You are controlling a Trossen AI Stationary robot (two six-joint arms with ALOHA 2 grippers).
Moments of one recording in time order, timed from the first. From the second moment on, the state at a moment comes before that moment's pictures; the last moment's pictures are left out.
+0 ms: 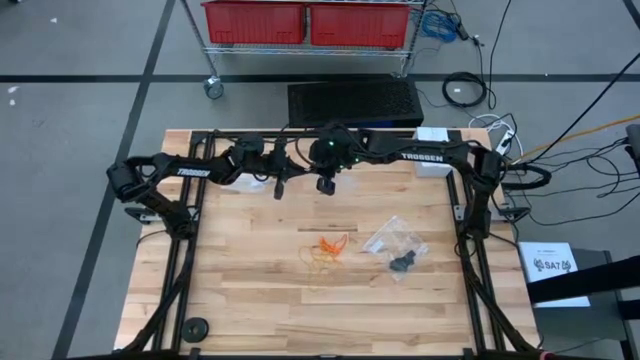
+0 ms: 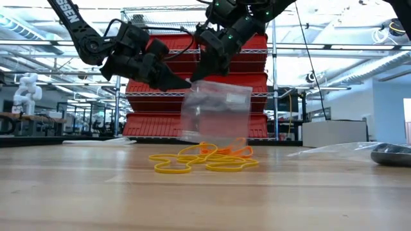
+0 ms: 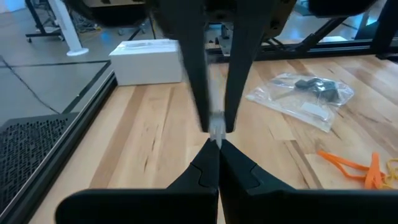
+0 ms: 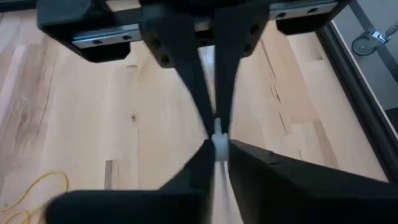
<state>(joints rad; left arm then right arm) 0.58 1.48 0.60 0.61 0.59 0.24 -0.32 1.87 1.55 -0.44 -0.16 -0.10</state>
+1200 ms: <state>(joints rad) 0.61 1.48 0.60 0.61 0.59 0.22 -0.32 1.78 1.55 -1.06 -0.01 -0.04</state>
